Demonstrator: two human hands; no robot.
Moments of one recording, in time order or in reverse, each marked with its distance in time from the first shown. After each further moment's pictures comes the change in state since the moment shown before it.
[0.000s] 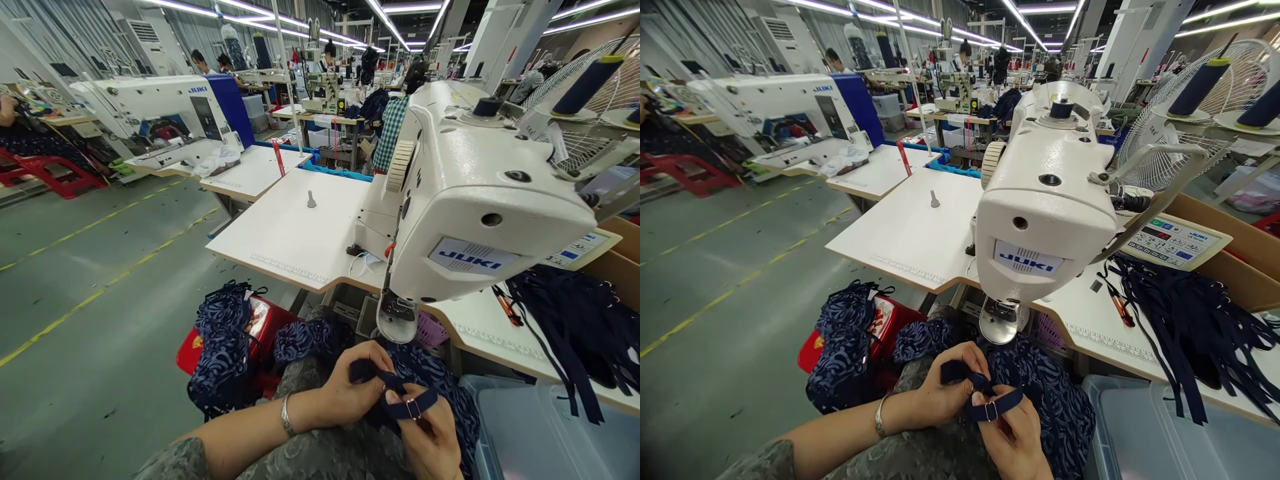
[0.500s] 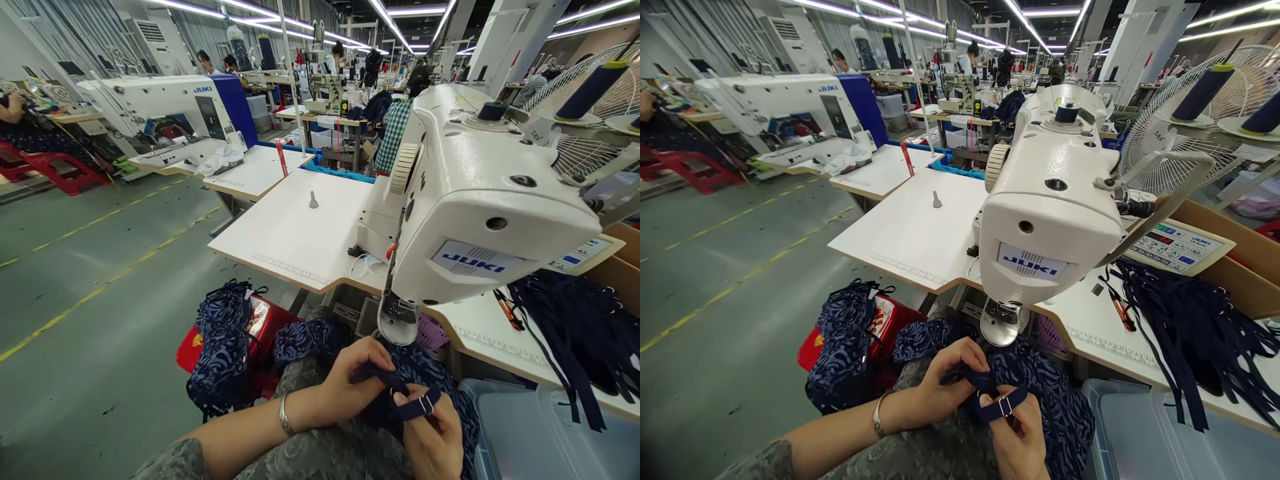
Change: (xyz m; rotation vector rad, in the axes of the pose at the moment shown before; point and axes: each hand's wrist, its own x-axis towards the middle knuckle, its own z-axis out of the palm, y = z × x) left_hand 0.002 -0.003 -0.007 0.172 -0.006 0.141; right_hand -0.005 0.019 0.002 0.077 0.097 0.123
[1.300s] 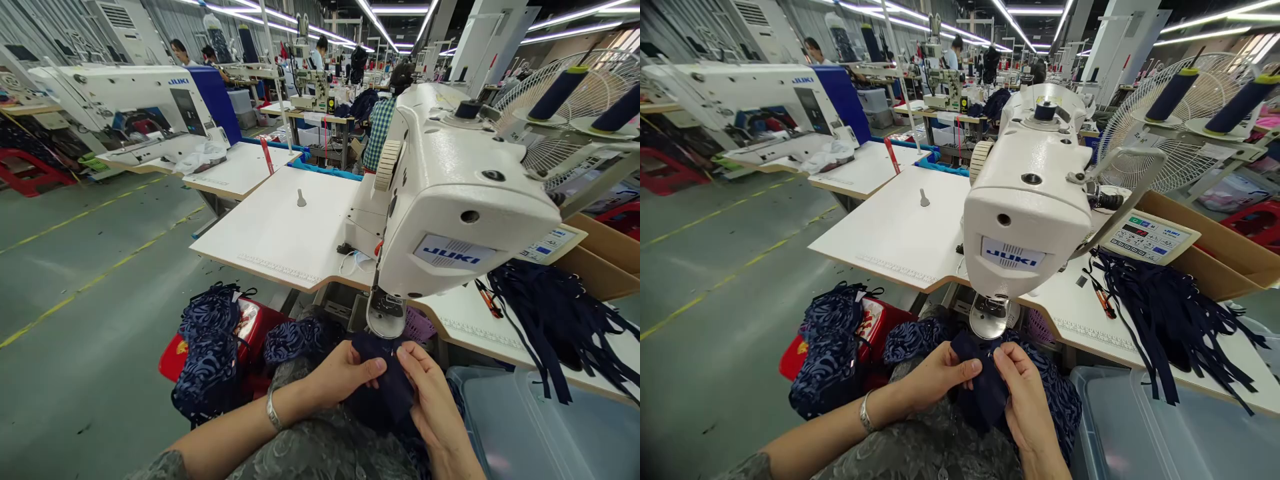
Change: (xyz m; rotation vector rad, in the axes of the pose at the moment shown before) left_hand 0.008 0.001 0.000 -0.253 -0.158 -0.736; right_hand 0.049 -0.018 -0.004 0.794 -0.342 0.845
